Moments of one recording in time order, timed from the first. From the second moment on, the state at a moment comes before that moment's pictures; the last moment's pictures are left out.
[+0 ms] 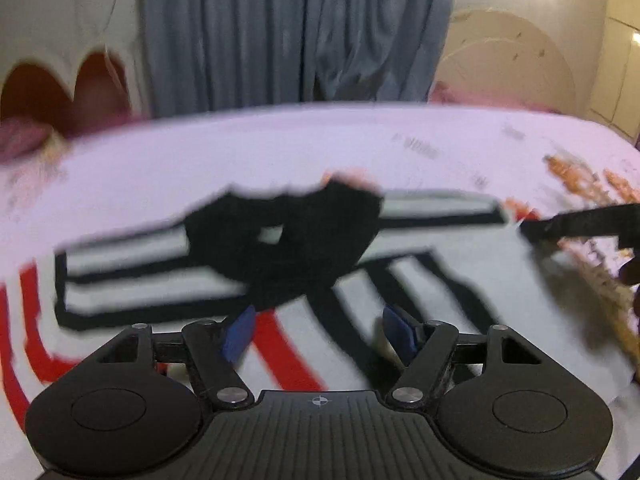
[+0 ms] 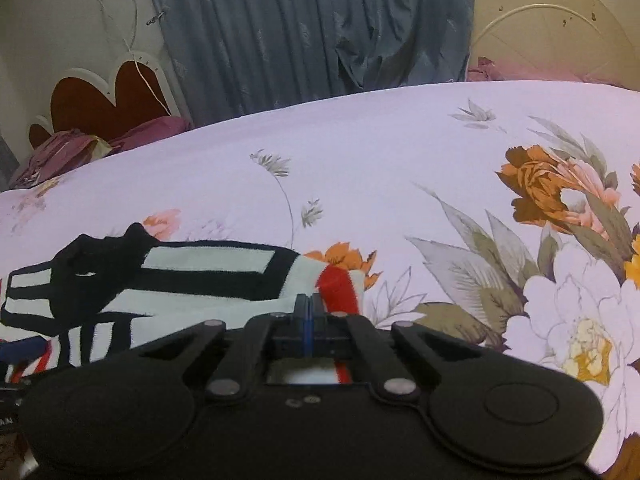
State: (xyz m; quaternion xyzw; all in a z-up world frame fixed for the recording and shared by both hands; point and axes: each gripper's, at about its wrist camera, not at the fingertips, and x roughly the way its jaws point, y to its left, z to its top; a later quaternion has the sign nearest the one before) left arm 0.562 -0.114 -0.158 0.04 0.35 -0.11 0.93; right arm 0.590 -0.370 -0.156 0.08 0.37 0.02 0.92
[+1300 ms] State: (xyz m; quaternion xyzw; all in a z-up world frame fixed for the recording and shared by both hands) left arm 0.498 -0.015 -0.152 0.03 0.33 0.05 0.94; right arm 0.474 -0.346 -0.127 0.08 0.37 0.00 0.93
